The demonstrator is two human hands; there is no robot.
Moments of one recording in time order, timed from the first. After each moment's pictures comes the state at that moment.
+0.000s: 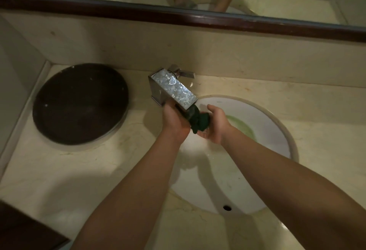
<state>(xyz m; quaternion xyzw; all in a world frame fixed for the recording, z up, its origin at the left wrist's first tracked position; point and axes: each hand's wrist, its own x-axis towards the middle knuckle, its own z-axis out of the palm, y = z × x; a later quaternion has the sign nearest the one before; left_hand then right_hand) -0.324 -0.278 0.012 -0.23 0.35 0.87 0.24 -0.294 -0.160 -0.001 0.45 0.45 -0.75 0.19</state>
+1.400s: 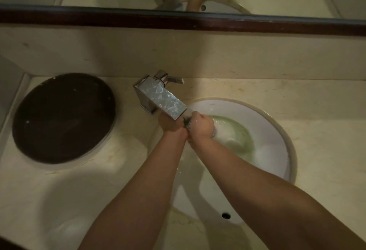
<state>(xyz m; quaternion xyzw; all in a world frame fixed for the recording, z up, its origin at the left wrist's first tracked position) -0.346 -0.236 -0.034 -0.37 0.40 0.83 0.12 -0.311 -0.196 0.000 0.50 0.66 -0.55 -0.02</state>
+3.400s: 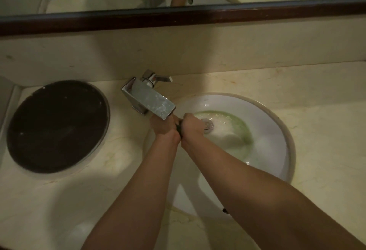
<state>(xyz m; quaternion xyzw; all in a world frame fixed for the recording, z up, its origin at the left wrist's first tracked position) -0.328 -0.240 0.002 -0.36 0.53 0.76 0.11 -0.307 -0.205 -0.009 0.54 0.45 -0.71 0.05</state>
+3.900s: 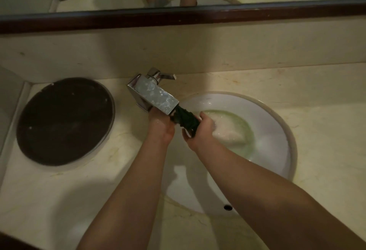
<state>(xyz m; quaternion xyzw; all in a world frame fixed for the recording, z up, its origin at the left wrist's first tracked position) -0.337 -0.268 0.003 -0.28 0.51 0.79 0.19 -0.288 -0.187 -0.024 0.56 0.25 -0.79 0.02</state>
